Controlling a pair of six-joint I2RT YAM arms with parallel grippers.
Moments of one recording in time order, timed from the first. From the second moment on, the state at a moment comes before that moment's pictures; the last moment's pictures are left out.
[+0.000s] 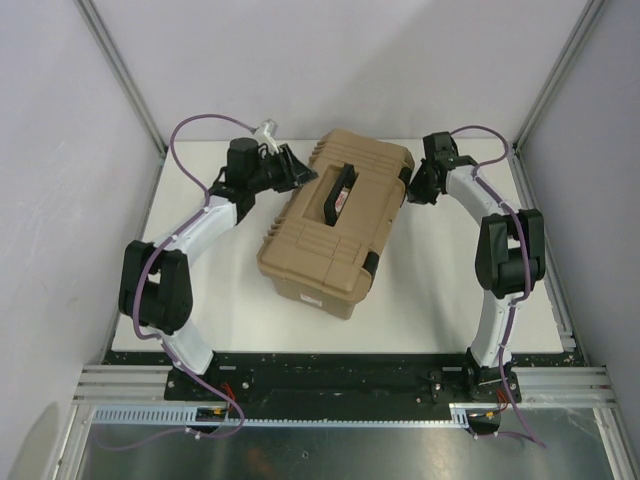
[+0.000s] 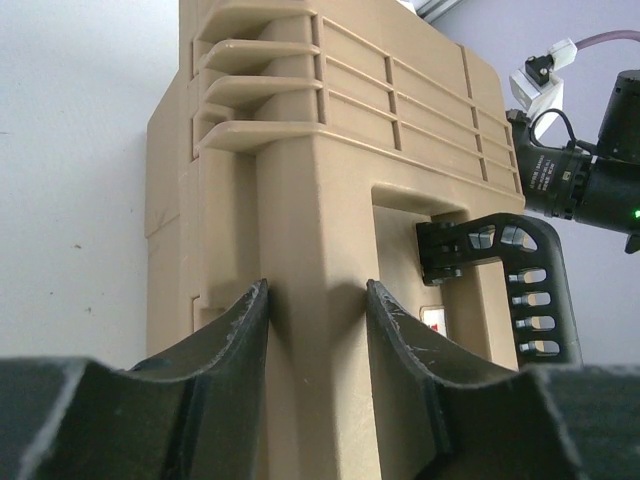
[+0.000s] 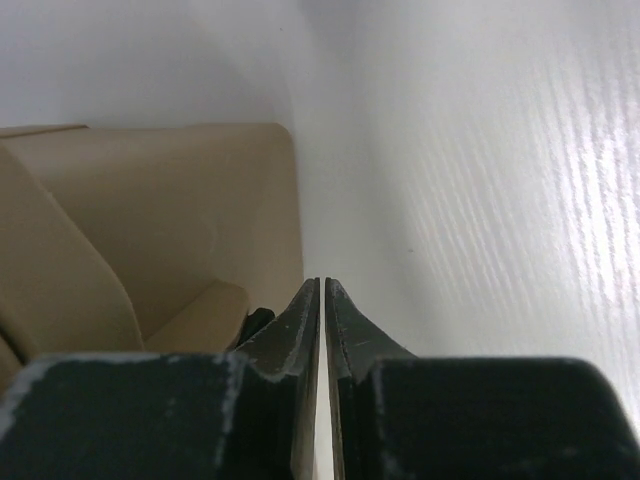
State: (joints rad) left arm -0.32 1.72 1.26 0.05 0.45 -0.59; right arm 0.20 1.99 1.64 -0.63 0.00 0.67
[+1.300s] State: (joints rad) left arm -0.15 0.87 1.05 -0.47 -0.01 -0.40; right arm -0.12 0.85 1.18 -0.73 0.35 0.61
